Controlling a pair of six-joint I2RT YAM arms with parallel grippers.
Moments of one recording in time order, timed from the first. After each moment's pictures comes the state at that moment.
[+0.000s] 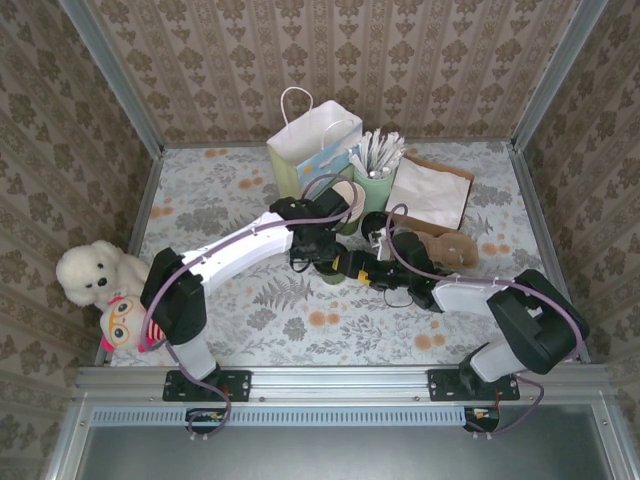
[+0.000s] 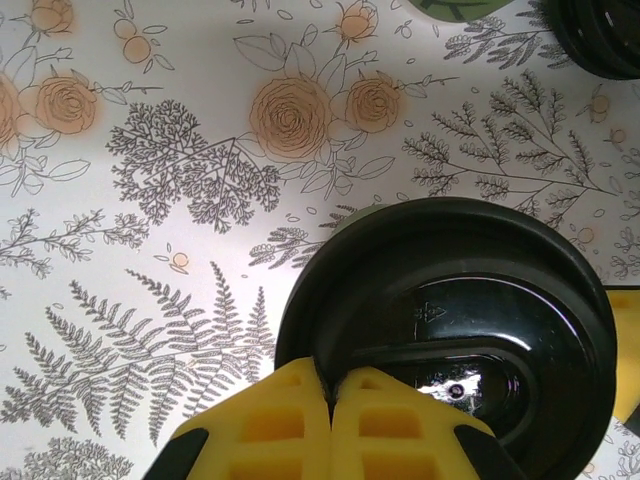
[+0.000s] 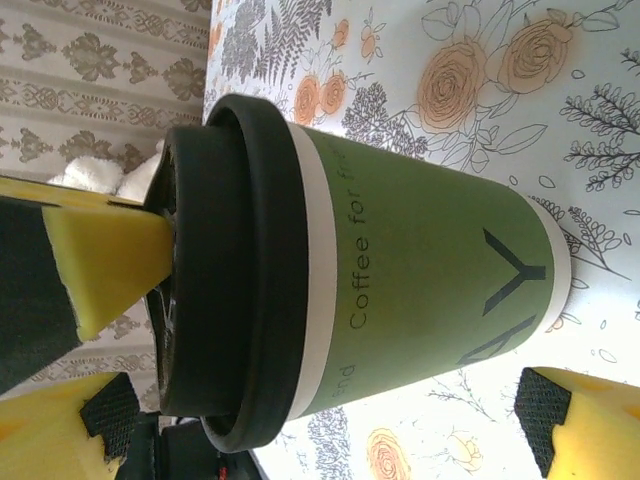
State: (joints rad) left arm -0.89 1.73 1.46 -1.03 -0.13 -0.79; right arm 0.55 1.47 0.48 0.51 -0.53 0.94
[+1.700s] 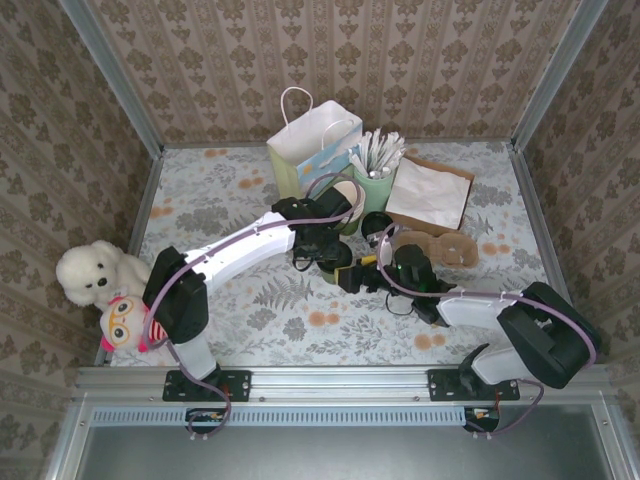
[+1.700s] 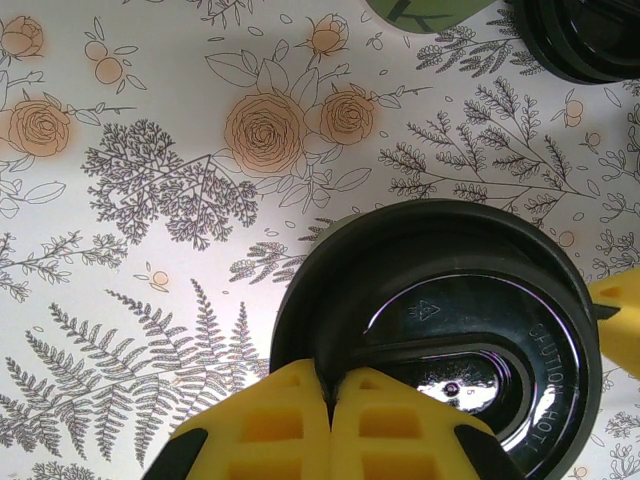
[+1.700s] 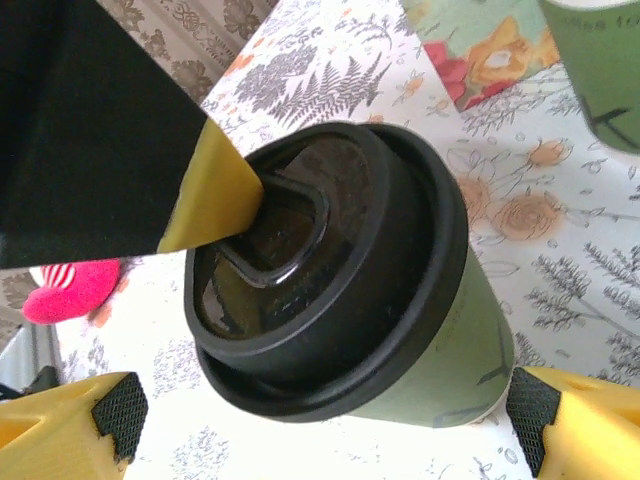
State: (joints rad) left arm -0.89 1.75 1.46 -0.98 -0.11 -0.75; right arm 0.62 1.38 0.39 0.61 -0.30 0.50
